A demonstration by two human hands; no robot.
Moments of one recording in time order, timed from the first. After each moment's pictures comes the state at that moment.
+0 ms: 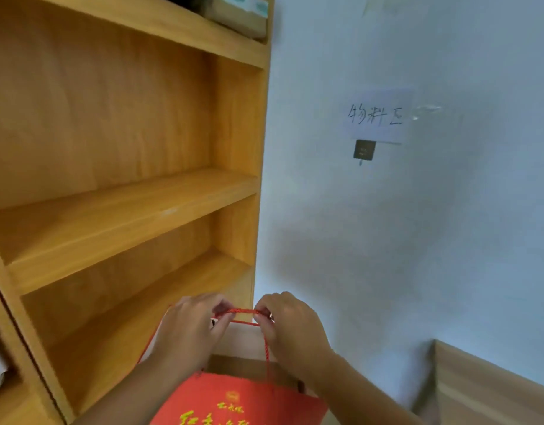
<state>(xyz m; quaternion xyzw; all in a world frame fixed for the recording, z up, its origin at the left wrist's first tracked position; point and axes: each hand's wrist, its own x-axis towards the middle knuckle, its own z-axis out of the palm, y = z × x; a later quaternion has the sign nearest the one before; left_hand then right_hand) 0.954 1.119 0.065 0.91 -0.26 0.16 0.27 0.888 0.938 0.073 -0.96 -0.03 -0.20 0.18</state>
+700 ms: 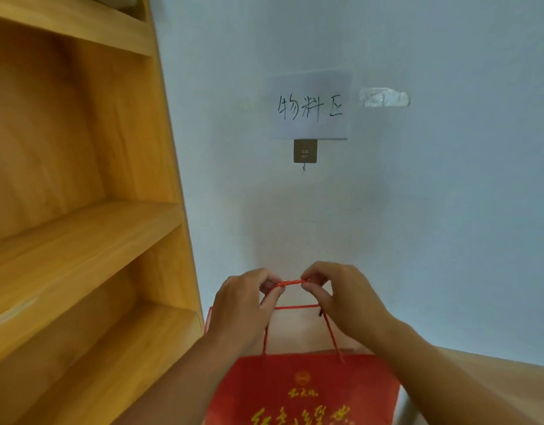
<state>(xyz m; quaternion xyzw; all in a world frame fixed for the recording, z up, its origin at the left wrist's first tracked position) 1.129 0.876 0.097 0.81 -0.43 0.10 0.39 1.006 0.723 0.121 -0.93 0.13 -0.29 0.18</state>
